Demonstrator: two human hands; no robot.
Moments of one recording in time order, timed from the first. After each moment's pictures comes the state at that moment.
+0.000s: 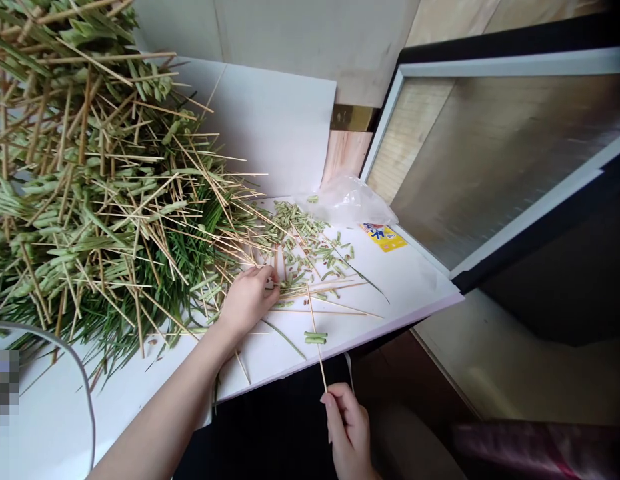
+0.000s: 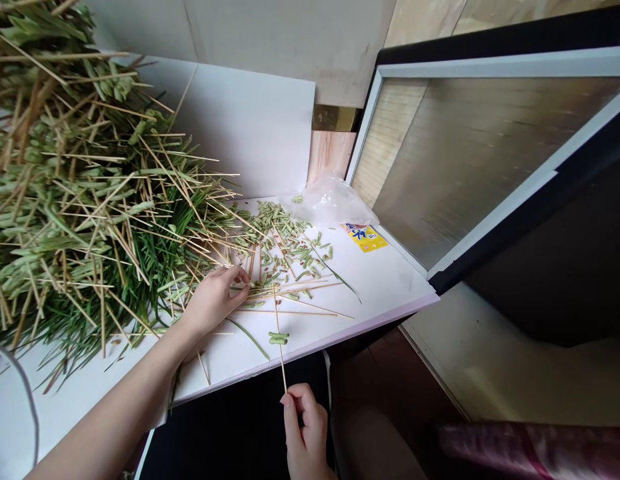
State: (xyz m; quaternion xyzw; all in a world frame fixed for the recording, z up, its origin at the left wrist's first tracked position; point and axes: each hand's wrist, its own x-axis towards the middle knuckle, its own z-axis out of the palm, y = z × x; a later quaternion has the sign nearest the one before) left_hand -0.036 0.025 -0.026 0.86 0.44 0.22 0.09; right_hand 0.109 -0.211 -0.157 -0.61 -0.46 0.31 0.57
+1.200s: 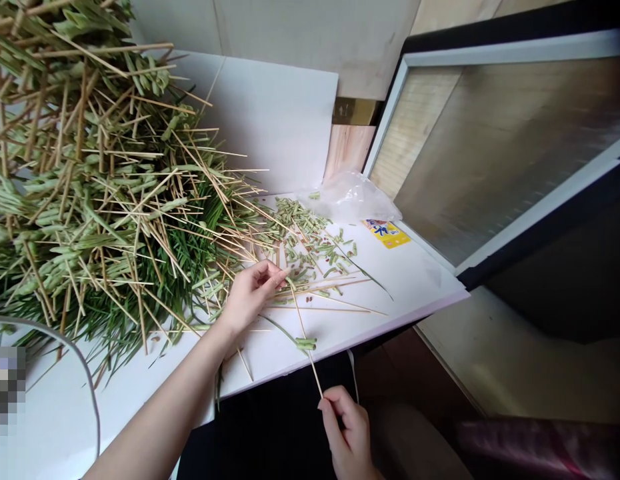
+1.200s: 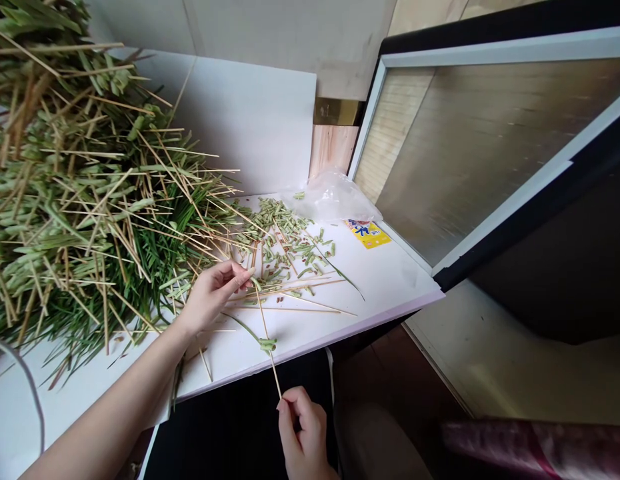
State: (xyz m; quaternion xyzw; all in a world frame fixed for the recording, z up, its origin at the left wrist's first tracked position) left_hand -0.030 0.019 -0.023 0.69 0.37 0.40 0.47; right_hand 0.107 -0.212 -0.149 -0.58 -0.55 0.24 0.55
